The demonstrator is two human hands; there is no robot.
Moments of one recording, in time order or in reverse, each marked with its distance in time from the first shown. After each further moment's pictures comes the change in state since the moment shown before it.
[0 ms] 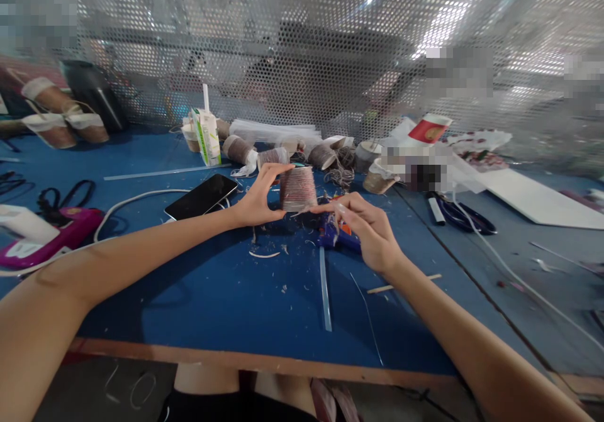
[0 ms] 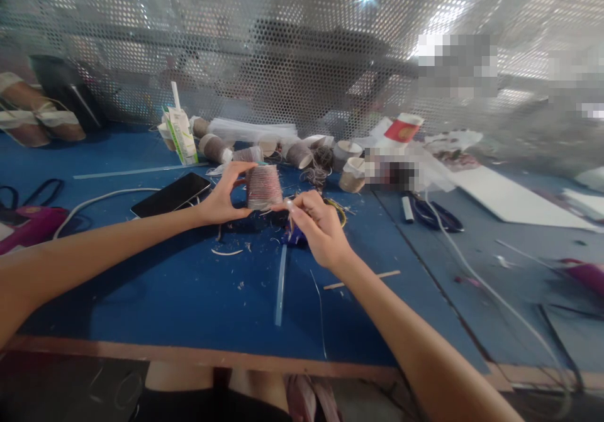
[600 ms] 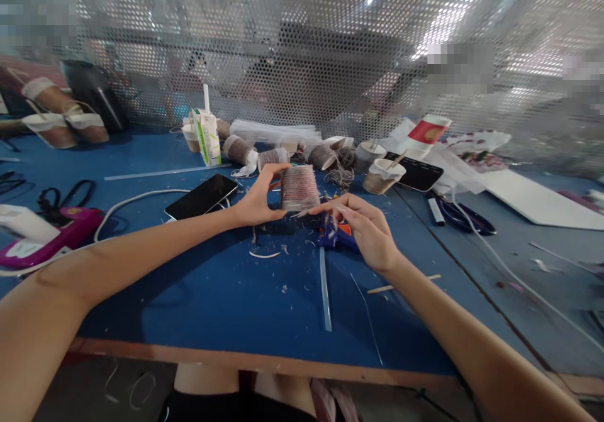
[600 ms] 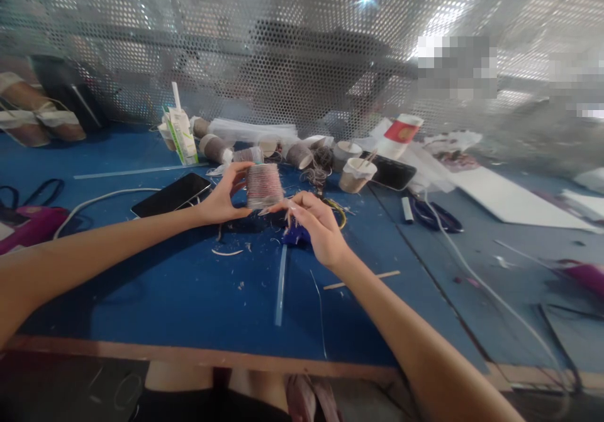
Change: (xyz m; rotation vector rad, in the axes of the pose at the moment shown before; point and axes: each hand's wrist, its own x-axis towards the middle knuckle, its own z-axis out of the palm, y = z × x) left_hand -0.002 -0.005 0.005 -0.197 -0.008 -0.091; right_hand 0.001 0.008 0.004 0.291 -0.024 0.104
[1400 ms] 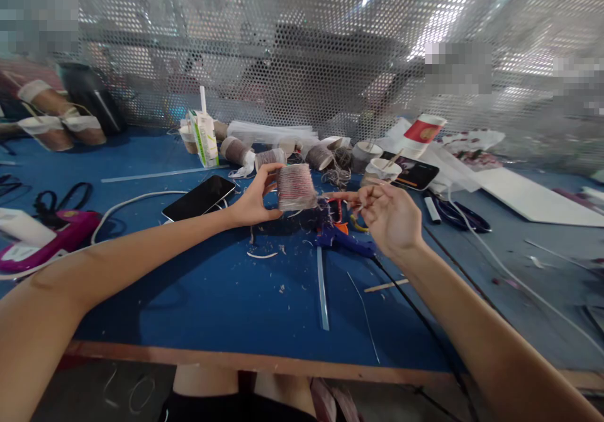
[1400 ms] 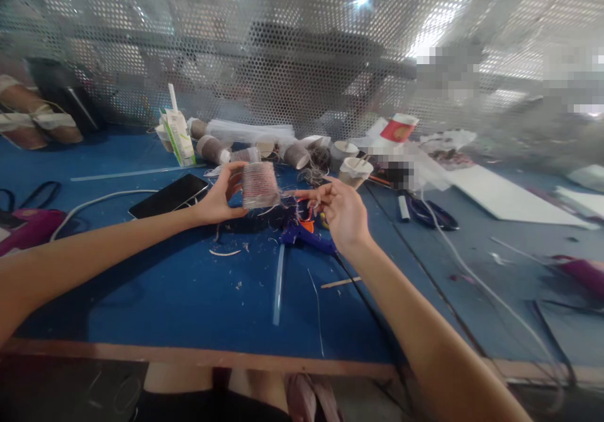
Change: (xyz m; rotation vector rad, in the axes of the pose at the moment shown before) left_hand 0.000 -0.003 0.000 -0.089 -0.019 0.003; right_hand 0.014 -0.003 -0.031 0.141 0.175 0.184
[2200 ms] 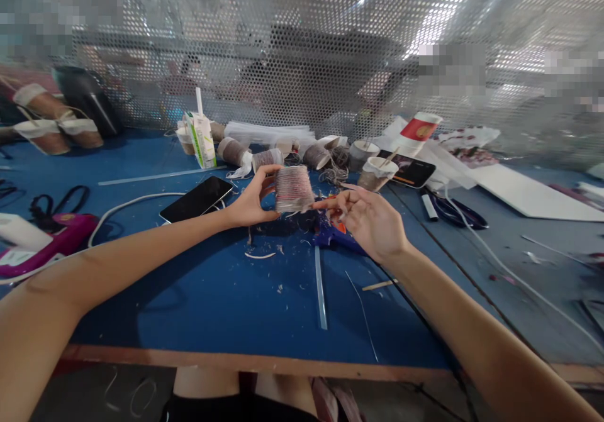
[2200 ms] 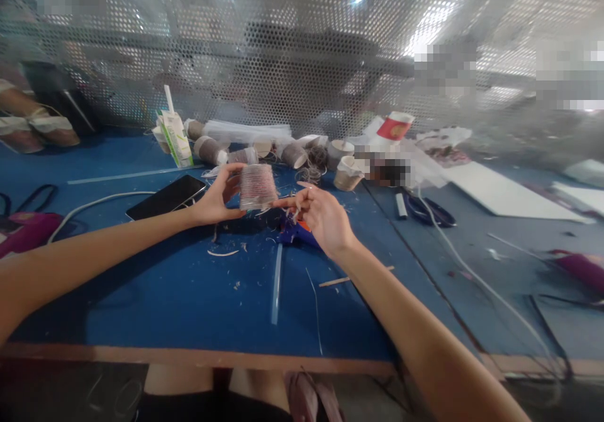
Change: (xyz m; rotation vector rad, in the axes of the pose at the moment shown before) left_hand 0.002 0.006 0.002 -0.123 -0.012 -0.054; right_hand -0.011 -0.004 0.016 0.081 -0.142 0.118
